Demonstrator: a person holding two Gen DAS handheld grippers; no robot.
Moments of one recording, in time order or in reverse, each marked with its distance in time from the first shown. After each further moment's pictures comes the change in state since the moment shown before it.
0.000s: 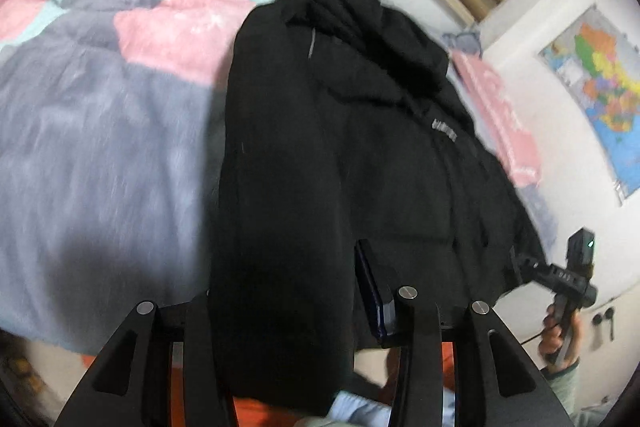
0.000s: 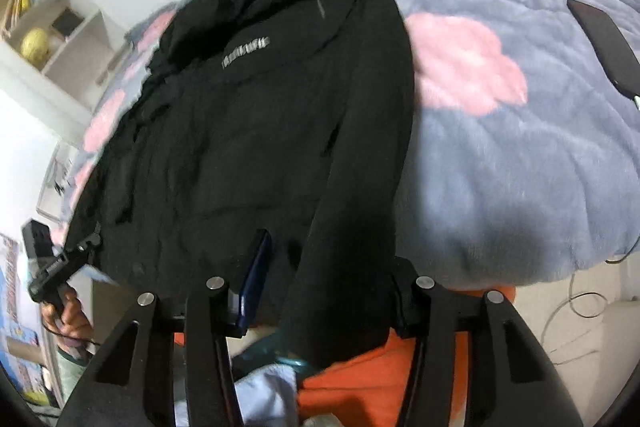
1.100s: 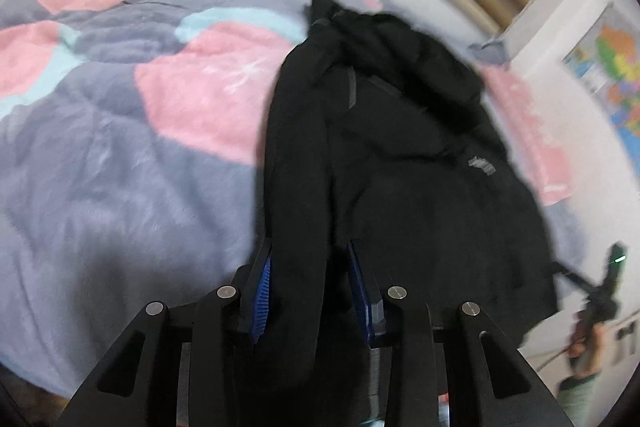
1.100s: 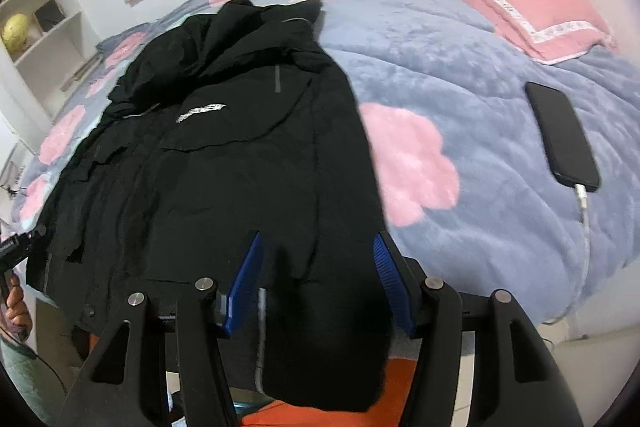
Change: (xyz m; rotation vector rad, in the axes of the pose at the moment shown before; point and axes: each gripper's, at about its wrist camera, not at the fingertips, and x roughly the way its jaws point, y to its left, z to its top) left arm 0.002 0.013 0.037 0.040 -0.030 0.162; right arm -0.020 -0.002 0.032 -0.111 -0.150 -0.298
